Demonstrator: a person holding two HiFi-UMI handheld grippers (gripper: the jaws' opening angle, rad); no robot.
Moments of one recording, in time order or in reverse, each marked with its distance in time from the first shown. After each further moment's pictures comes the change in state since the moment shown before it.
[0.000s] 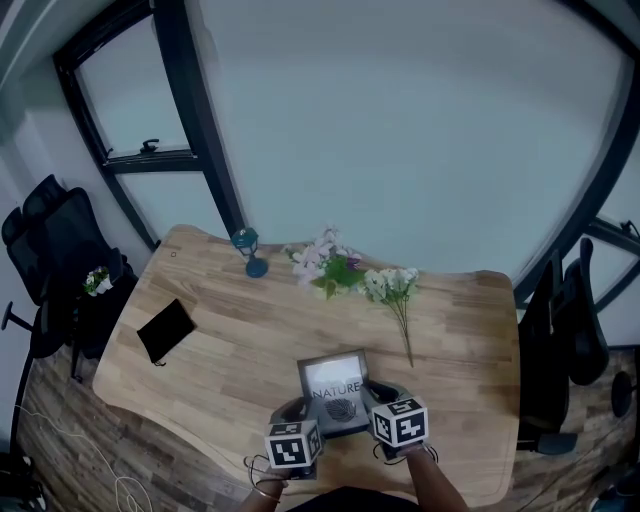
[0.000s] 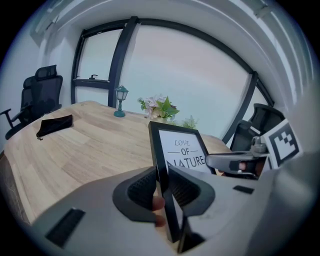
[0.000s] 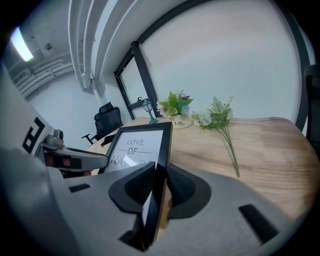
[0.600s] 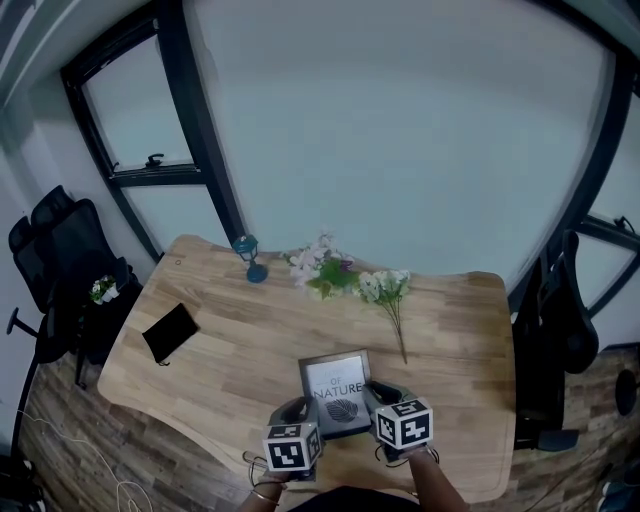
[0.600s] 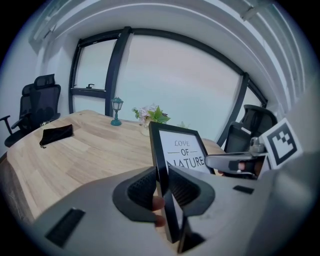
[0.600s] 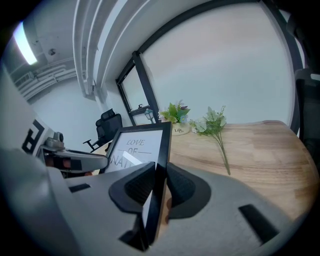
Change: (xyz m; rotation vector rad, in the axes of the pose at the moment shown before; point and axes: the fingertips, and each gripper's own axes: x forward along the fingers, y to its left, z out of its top) left arm -0.038 -0.029 0.005 0.052 -0.068 -0.017; right arm -0.047 0.007 0.005 0.019 -0.074 0.002
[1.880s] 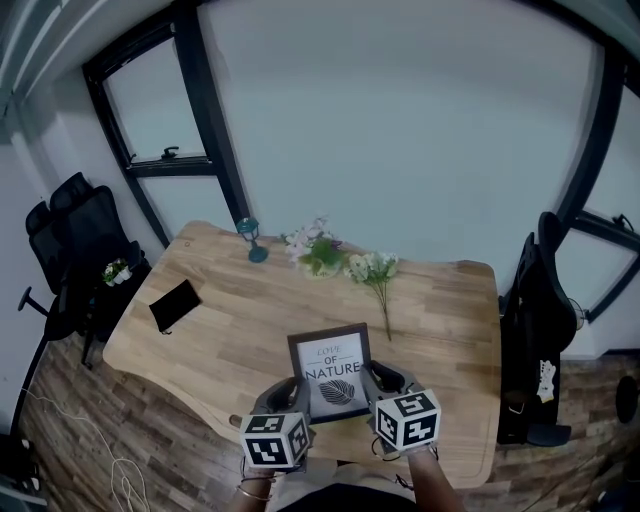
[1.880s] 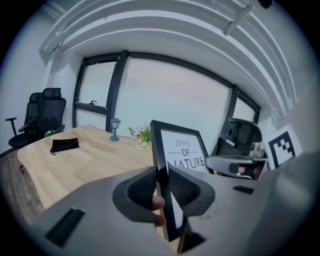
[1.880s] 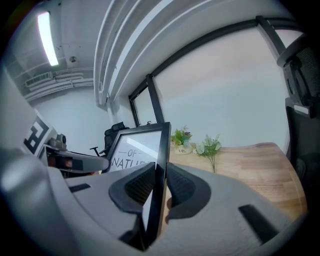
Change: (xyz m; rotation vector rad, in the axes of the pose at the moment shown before) left arm -0.089 -0.068 0.014 0.008 -0.177 0.011; right arm -0.113 0.020 0.030 -0.092 -0.208 0.043
